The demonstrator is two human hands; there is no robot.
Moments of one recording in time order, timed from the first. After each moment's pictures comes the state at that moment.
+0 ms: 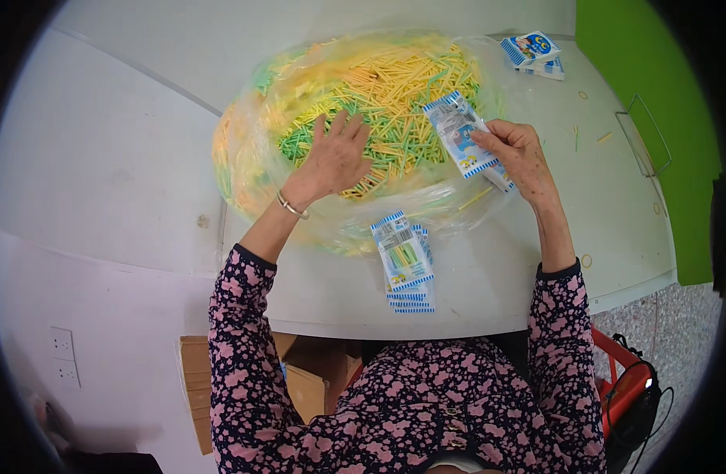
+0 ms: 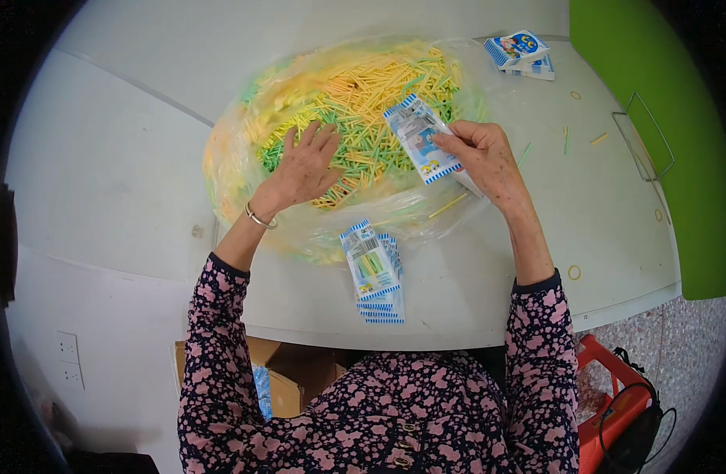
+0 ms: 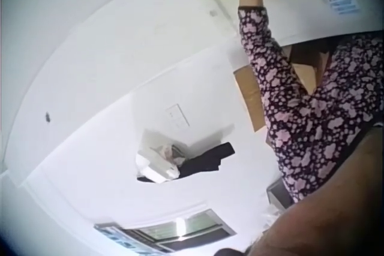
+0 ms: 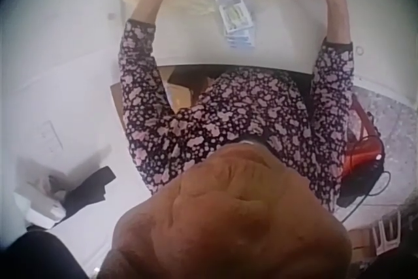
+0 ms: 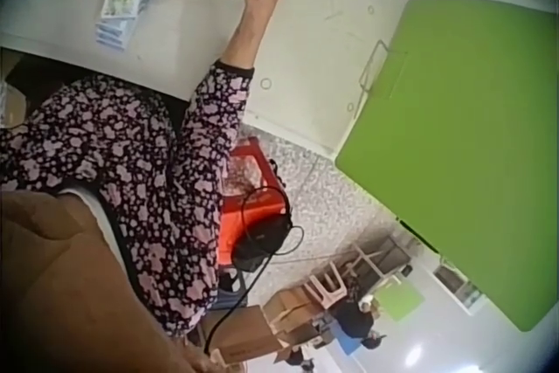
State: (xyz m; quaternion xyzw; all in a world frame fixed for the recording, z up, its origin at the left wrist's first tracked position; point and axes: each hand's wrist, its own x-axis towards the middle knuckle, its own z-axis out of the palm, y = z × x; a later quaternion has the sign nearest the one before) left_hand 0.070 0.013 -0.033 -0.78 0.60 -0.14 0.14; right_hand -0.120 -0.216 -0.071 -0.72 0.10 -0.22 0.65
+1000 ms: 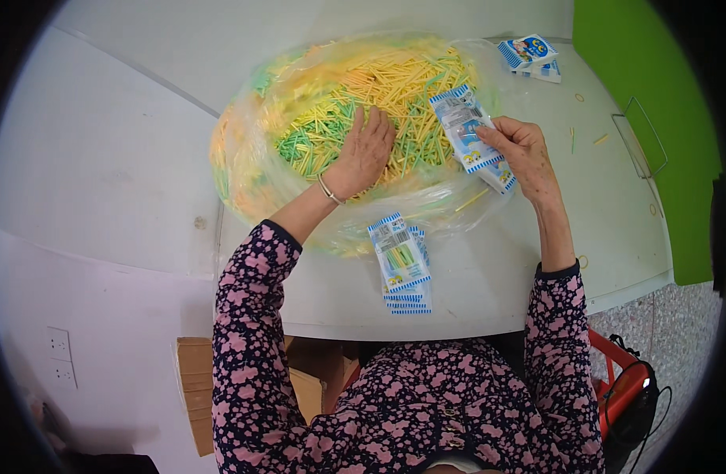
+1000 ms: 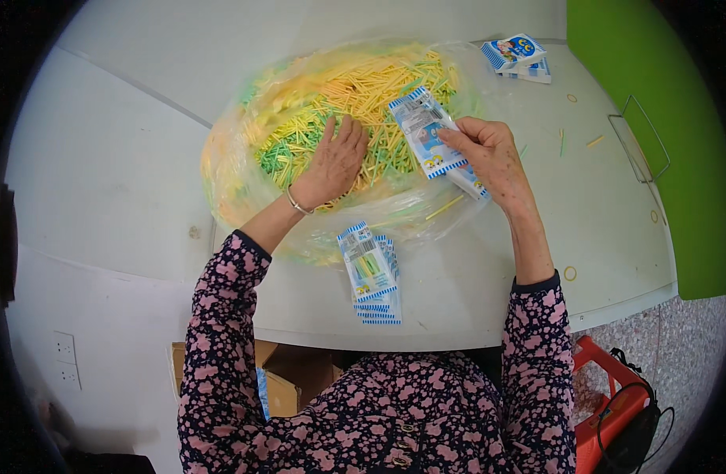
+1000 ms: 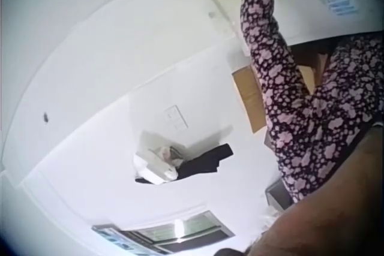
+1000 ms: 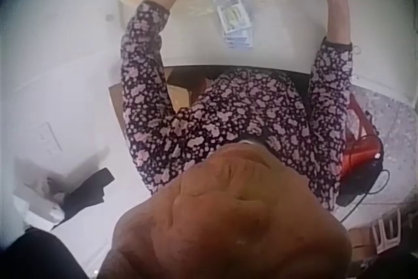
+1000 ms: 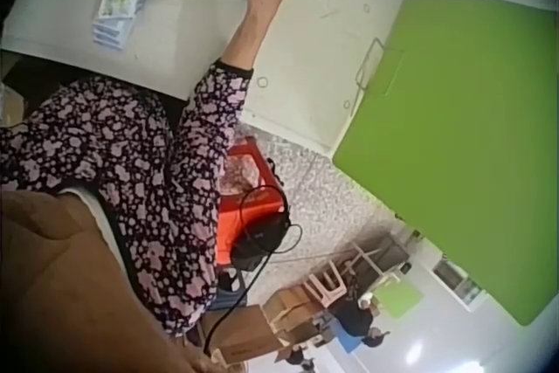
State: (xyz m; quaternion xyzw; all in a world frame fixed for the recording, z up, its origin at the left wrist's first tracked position) left_hand 0.074 -0.027 -0.075 -0.70 0.59 -0.28 0.28; right_hand -0.123 -0.218 -0.065 -0.69 0.11 -0.25 0.67
